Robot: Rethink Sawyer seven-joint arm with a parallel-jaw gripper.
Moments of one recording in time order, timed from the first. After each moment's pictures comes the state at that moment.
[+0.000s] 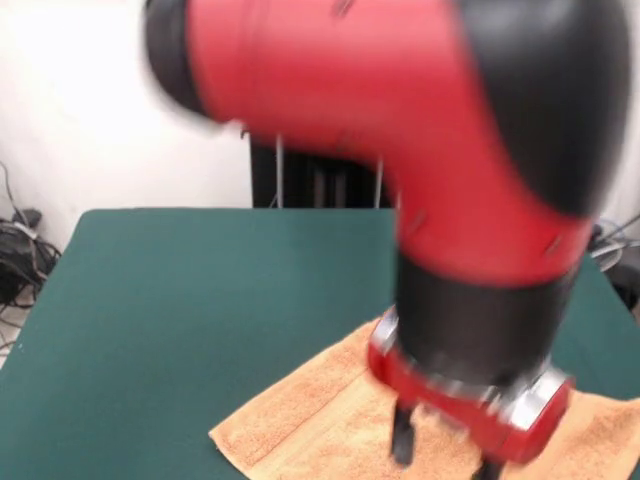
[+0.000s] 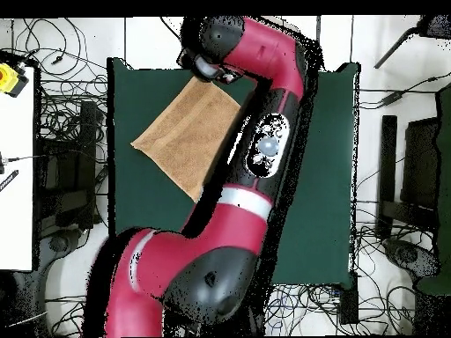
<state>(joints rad) -0.04 0.02 -0.65 0.49 0.73 1.12 2.11</state>
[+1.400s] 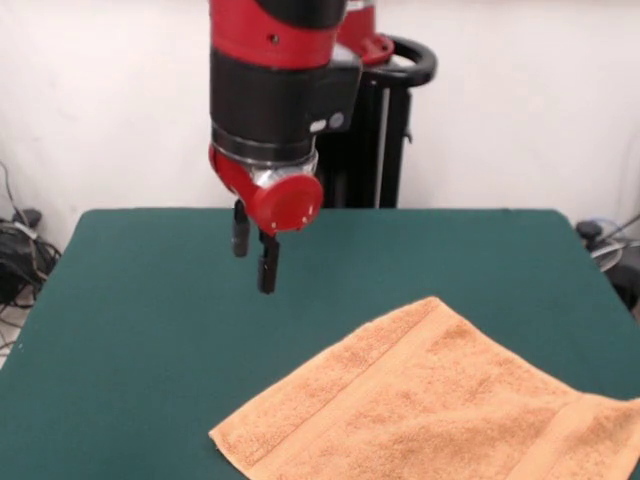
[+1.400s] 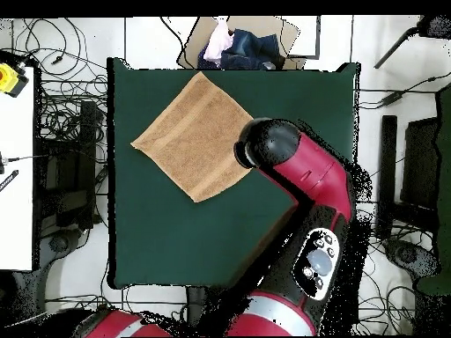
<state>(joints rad) -0.05 -0.47 -0.47 1.43 0.52 0.68 2.11</state>
